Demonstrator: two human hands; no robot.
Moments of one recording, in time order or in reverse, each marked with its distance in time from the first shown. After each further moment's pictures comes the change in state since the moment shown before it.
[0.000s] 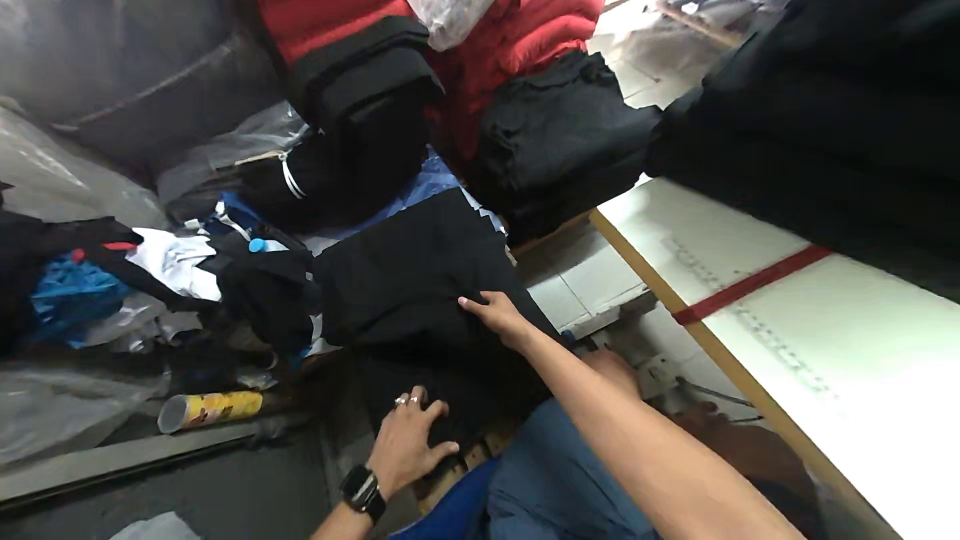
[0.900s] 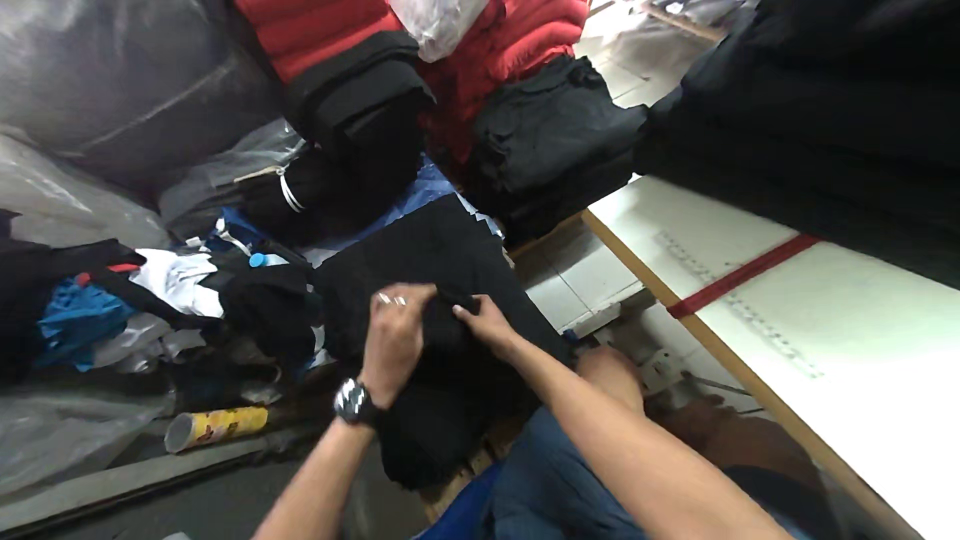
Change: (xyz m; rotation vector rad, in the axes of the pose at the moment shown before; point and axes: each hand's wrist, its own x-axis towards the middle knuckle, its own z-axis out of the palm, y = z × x) left_hand 0.066 0.016 -0.148 0.034 0.829 0.329; right_hand -0.010 0.001 0.022 -0.063 0.123 0.024
